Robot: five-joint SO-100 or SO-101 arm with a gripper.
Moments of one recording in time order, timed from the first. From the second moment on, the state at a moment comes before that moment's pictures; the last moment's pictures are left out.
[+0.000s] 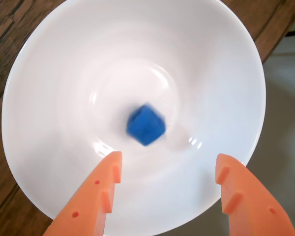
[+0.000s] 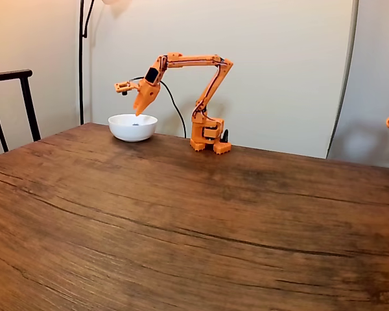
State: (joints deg) arm 89.2 120.5 126.2 54.4 130.2
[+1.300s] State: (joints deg) arm 22.2 148.2 103.9 86.7 117.5
